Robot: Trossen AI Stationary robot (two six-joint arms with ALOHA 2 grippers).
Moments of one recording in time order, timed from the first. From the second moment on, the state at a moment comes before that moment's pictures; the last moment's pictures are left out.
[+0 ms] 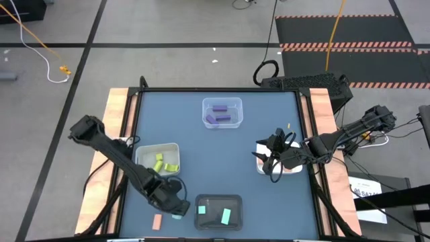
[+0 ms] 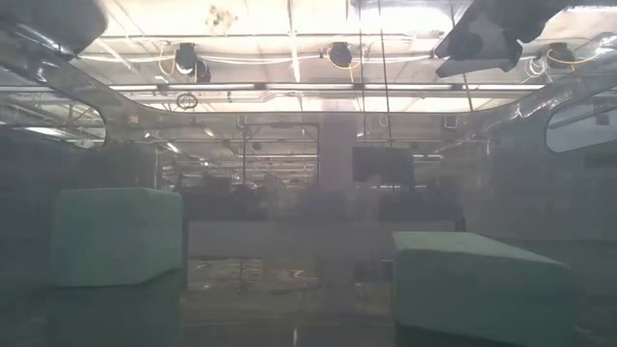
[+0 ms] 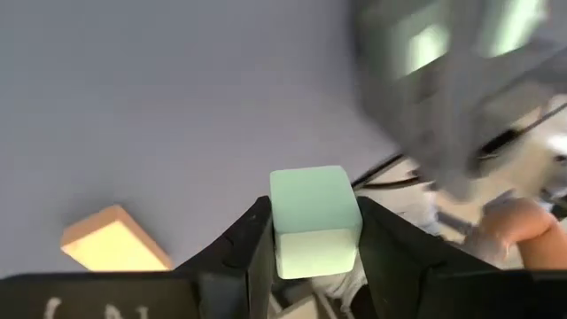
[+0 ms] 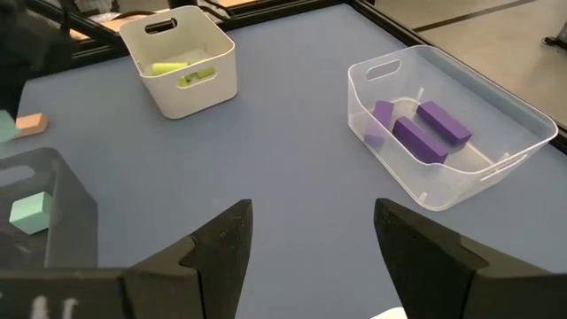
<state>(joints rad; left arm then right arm) -0.66 1.60 1.01 -0.41 0.14 -1.89 0.41 1.01 0.71 -0.39 0.65 0.56</state>
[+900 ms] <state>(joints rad) -0.29 1.37 1.01 0.27 -0.24 -0.46 0.41 1.01 0.71 -0.39 0.65 0.56</state>
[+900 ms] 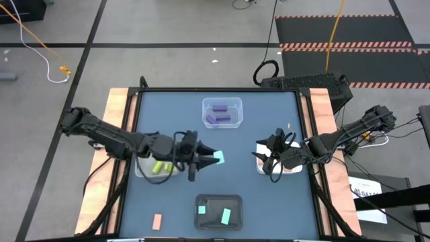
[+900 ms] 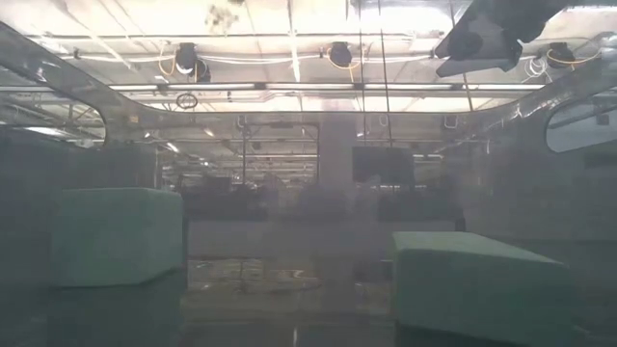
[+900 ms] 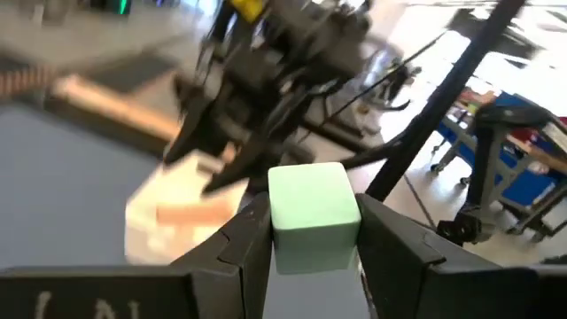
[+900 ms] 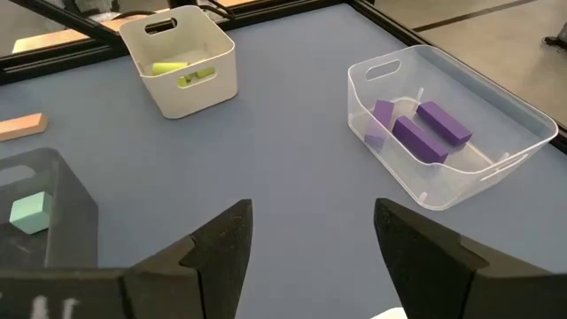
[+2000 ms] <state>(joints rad) -0.39 1.59 1.01 0.27 -0.05 -0.51 0.41 1.01 0.71 -0.36 0.65 0.56</state>
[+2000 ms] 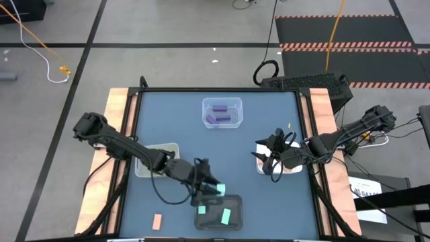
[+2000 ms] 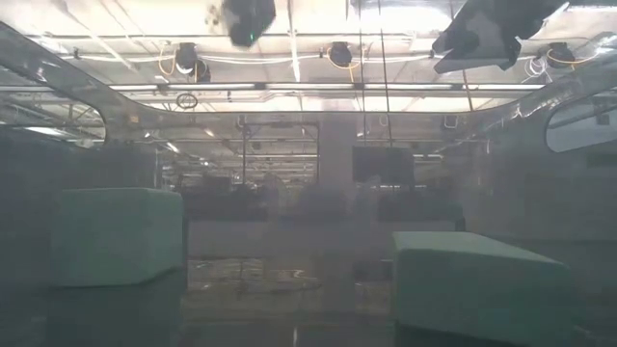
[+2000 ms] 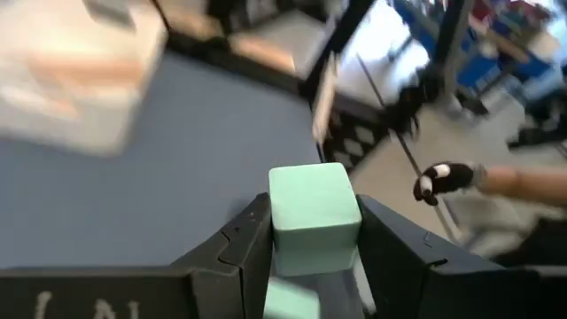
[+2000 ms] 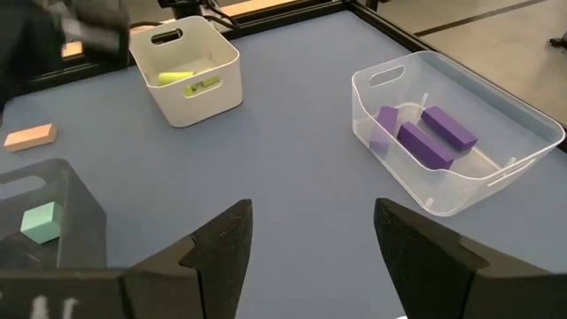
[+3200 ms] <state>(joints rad) -0.46 1.70 1.01 0.18 0.17 -0.39 0.41 1.01 0.71 -0.36 0.65 0.56</state>
